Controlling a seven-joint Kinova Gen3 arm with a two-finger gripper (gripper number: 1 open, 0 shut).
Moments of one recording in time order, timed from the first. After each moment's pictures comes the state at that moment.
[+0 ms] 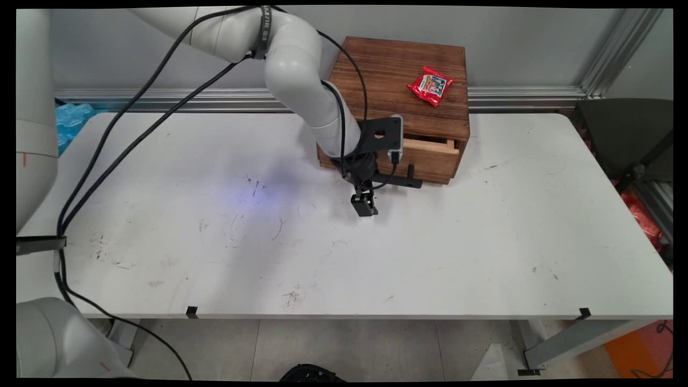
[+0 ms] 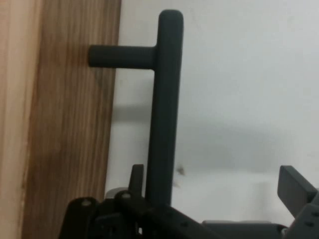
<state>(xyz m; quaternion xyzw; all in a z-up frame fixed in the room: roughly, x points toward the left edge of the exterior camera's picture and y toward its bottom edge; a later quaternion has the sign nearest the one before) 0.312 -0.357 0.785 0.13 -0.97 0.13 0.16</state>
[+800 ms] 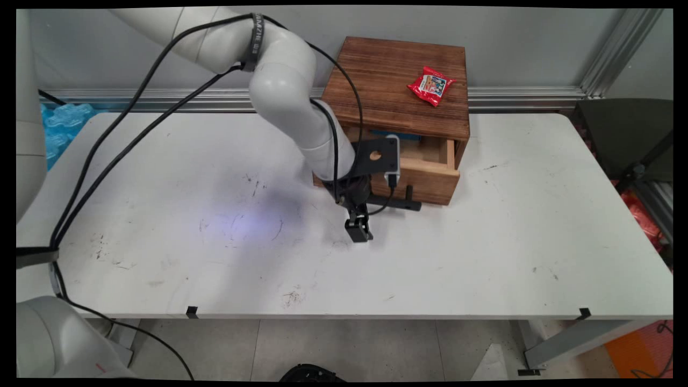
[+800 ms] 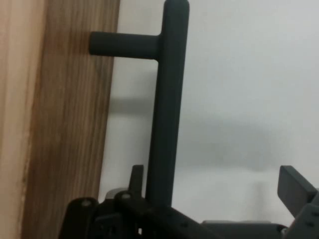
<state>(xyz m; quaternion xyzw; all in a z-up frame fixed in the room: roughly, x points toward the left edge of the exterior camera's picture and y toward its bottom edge) 0.299 -0.305 0.786 0.15 -0.97 0.11 0.16</state>
